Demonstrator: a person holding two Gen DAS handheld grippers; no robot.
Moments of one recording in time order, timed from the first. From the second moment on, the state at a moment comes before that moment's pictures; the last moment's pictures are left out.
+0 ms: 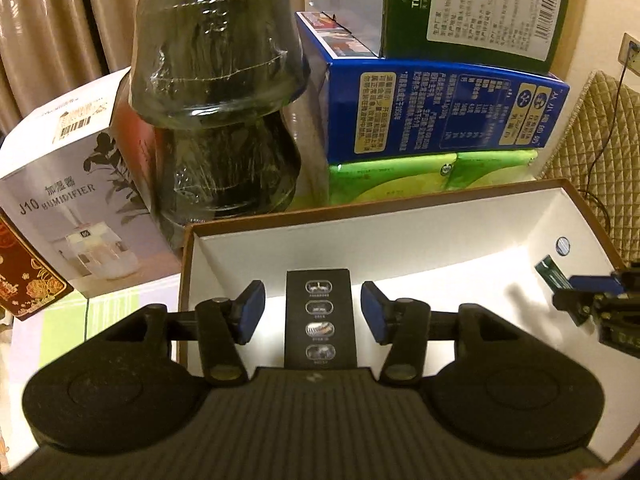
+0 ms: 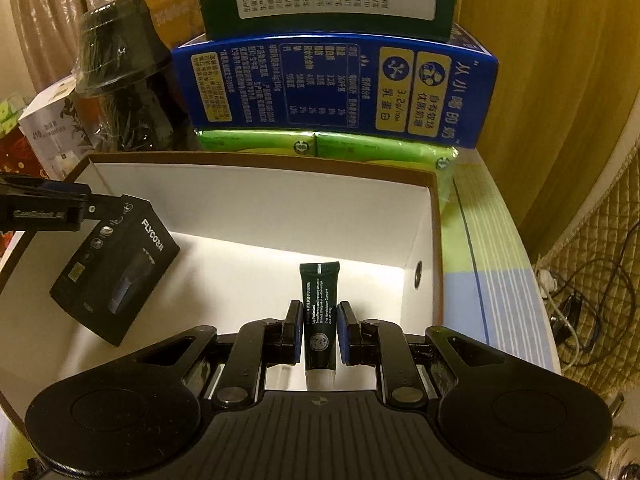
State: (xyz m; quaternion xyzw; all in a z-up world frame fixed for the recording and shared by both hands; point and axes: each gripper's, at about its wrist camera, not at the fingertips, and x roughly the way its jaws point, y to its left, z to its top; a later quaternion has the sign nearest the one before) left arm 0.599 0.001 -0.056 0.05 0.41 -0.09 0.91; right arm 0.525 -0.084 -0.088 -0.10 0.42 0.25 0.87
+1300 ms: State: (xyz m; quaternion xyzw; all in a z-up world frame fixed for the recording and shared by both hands) left arm 0.486 0.025 -0.011 0.07 0.39 -0.12 0.91; right arm 0.421 -0.101 -0.031 -0.04 0.37 0.25 0.89
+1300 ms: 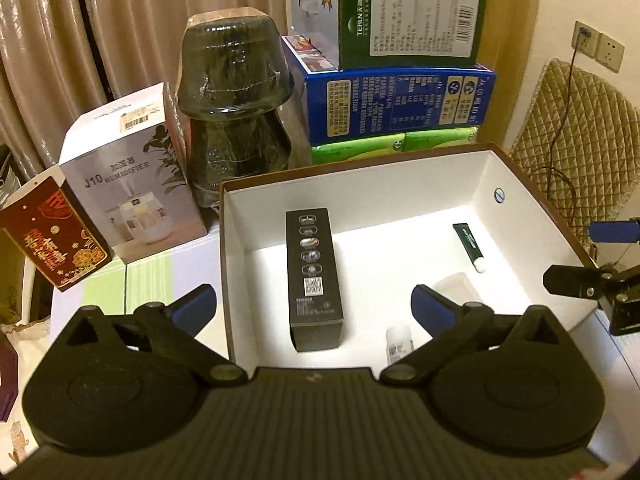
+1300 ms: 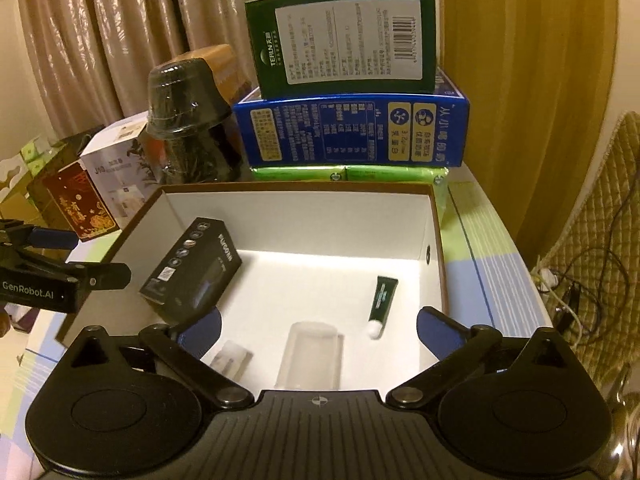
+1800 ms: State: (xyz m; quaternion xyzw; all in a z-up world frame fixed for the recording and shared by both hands) left arm 0.421 0.026 0.008 0.06 0.37 -0.11 0.92; right arm 0.357 -0.112 -0.011 -0.02 0.37 0.25 0.90
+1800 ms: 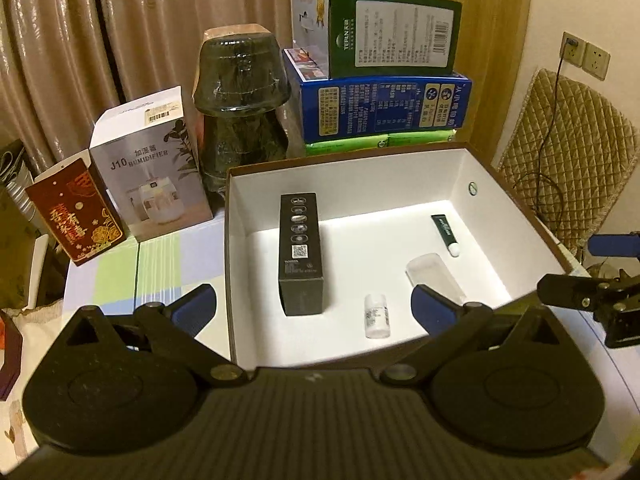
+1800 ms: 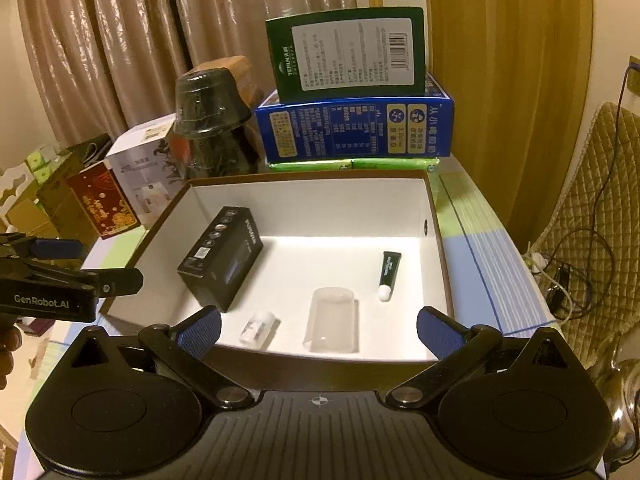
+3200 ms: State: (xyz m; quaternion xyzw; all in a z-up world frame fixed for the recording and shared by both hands) left arm 0.189 0.024 -0.041 0.03 0.48 -0.05 0.88; right arm 0.190 -0.185 -0.049 -0.07 0.43 0.32 0.84
